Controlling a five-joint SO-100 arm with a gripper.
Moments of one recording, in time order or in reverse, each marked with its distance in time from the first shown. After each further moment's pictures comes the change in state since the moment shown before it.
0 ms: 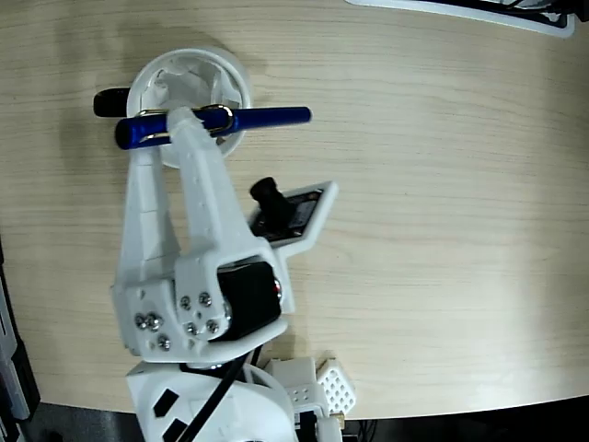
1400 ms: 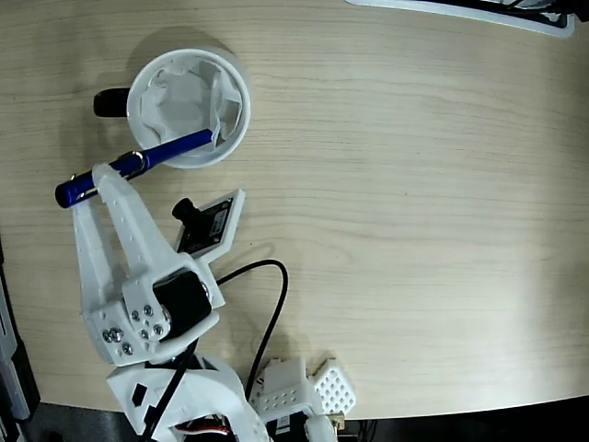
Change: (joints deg) arm -10.3 13.8 35.9 -24.7 6.5
